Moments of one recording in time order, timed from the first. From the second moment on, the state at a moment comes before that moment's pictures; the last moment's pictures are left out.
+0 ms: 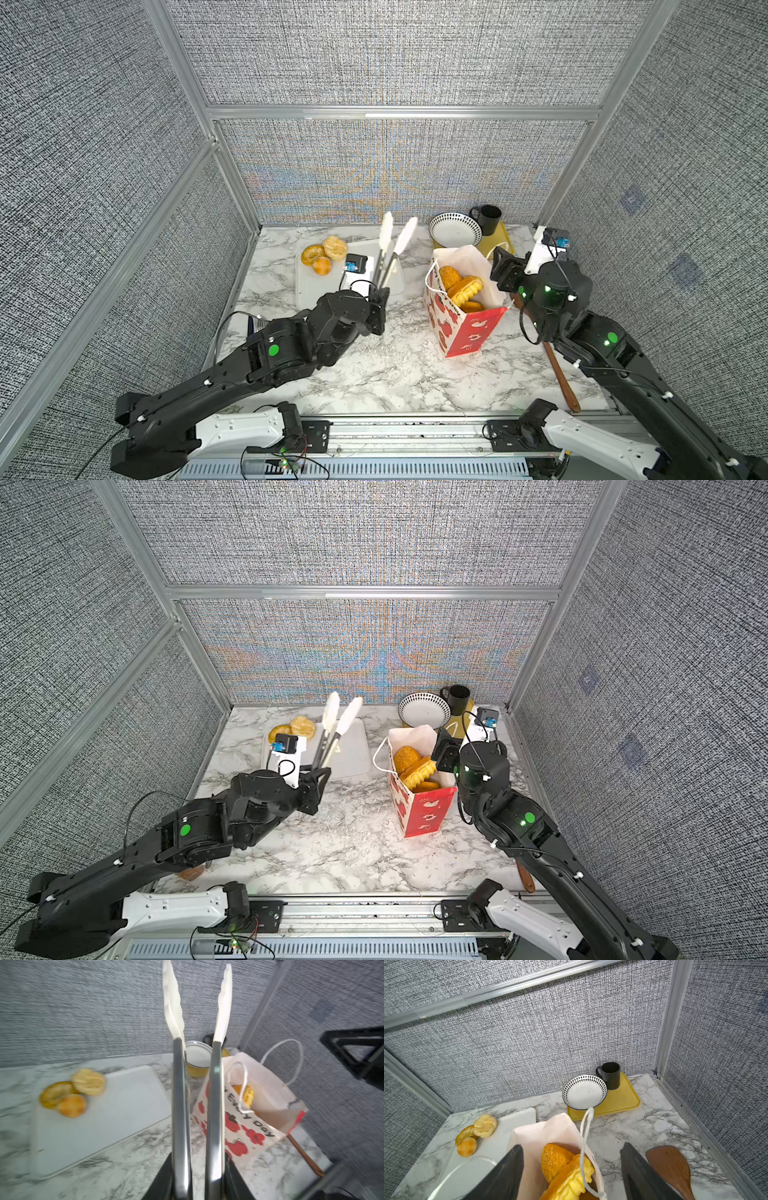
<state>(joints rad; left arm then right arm) -1.18 1.01 1.27 -0.76 -0.70 -0.53 0.67 0.89 1.16 -0.52 0.64 0.38</state>
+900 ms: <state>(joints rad) -0.48 1.47 0.94 -0.38 -0.34 -0.69 1.15 0.77 0.85 -0.25 0.66 0.26</state>
